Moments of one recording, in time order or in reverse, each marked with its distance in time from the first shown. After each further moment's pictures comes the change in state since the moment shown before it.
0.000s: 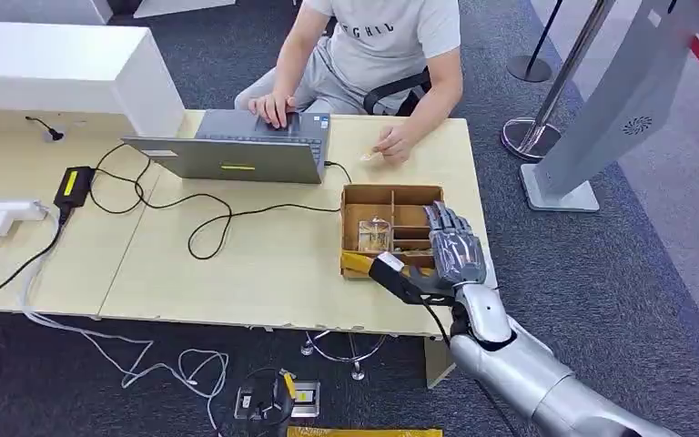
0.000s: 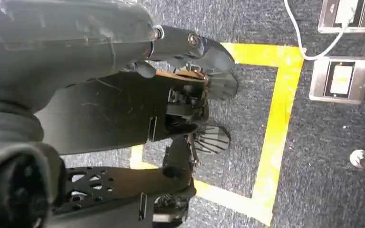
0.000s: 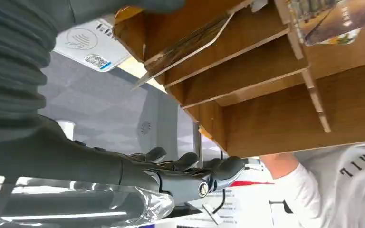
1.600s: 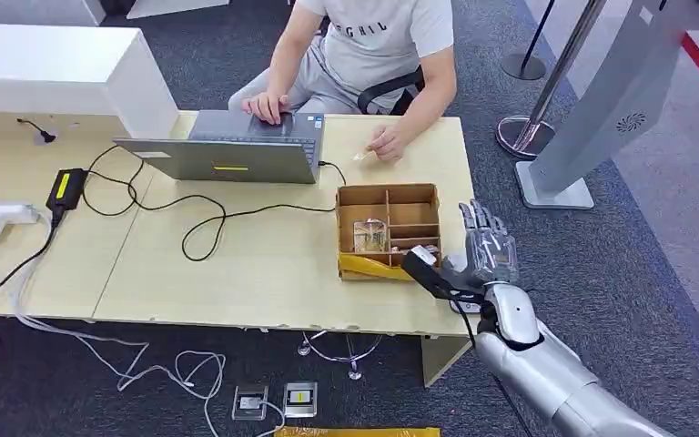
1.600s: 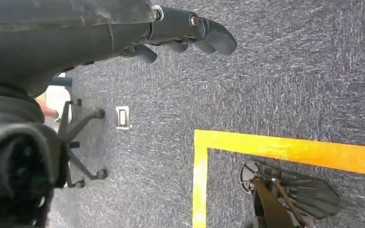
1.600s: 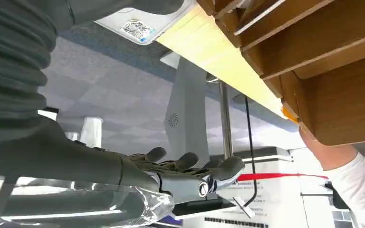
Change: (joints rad) left arm 0.183 0.343 -0.170 0.157 0.000 -0.312 0.043; right arm 0.053 -0.064 -0.131 -0.005 0.058 -0.005 -0.019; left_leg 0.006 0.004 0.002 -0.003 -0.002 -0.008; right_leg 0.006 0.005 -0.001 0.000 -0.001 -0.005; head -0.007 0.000
